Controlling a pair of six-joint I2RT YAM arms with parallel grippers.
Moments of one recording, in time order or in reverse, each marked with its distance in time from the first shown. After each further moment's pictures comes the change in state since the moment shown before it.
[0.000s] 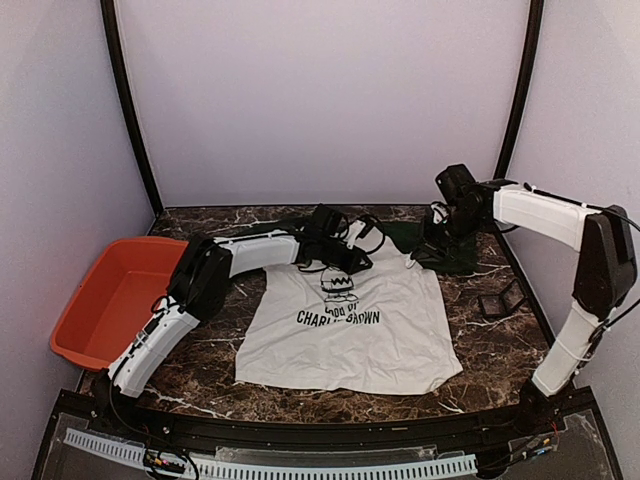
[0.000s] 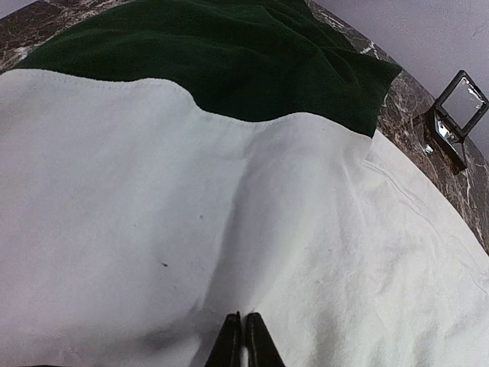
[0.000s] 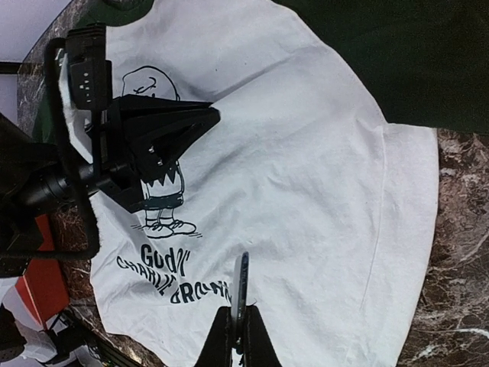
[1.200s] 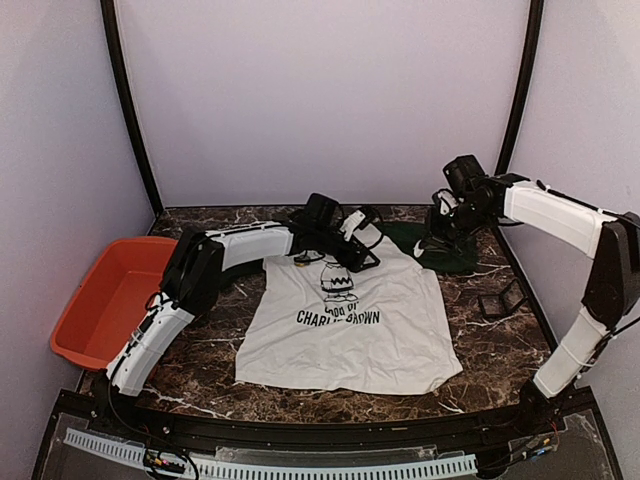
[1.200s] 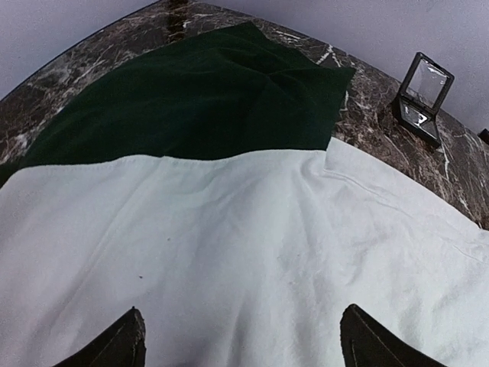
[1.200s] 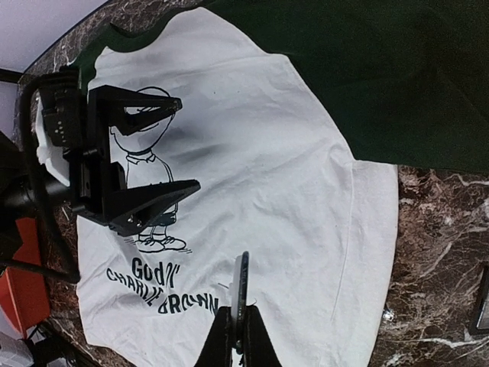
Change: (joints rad) left arm 0.020 -0.081 -0.054 0.036 0.082 0.218; right arm 0.000 -0.047 0.022 -0.003 0.101 -0.065
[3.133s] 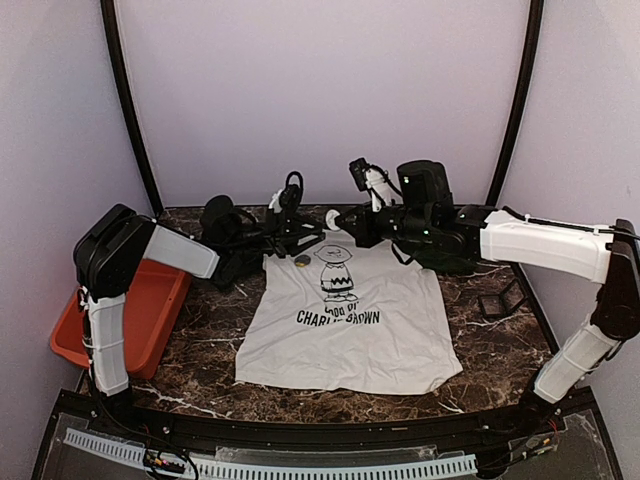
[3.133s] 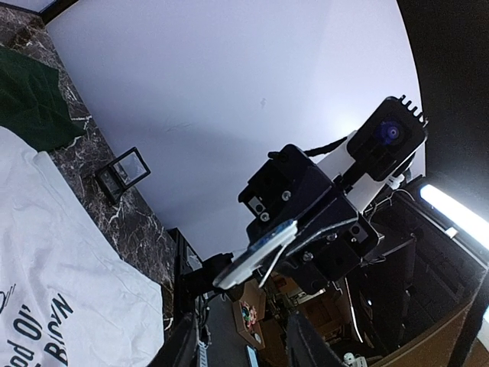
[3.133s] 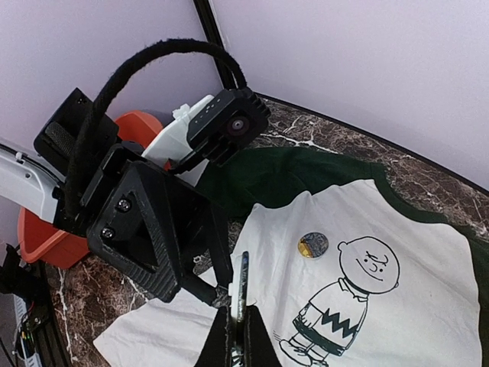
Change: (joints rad) left arm 0.157 -0.607 -1.129 1.456 0.543 -1.547; right arm 0.418 -0.063 -0.146 0.732 0.045 -0.340
